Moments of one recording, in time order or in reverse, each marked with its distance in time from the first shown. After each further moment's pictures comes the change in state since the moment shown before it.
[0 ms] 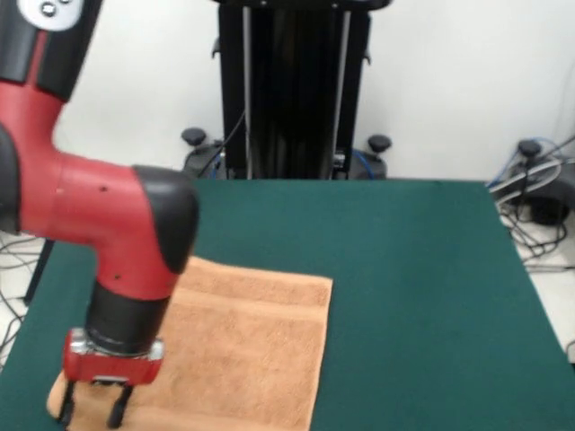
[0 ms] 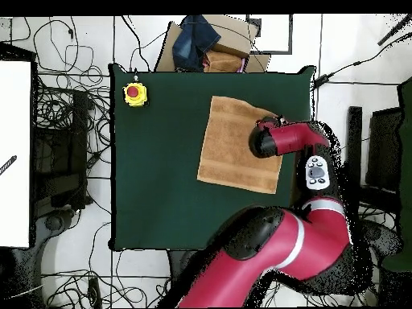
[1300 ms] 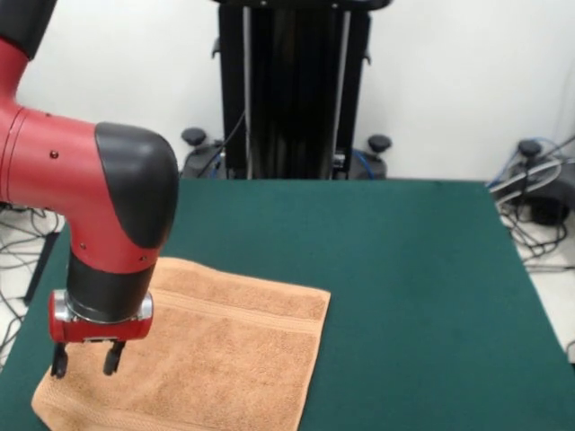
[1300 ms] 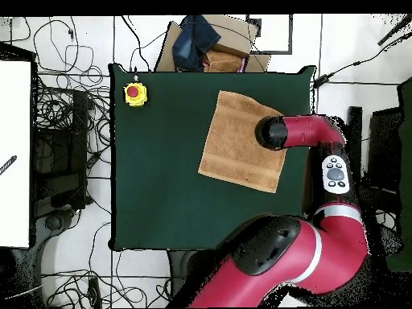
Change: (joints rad) arm -0.013 -0.111 0.018 0.072 0.164 0.314 -0.245
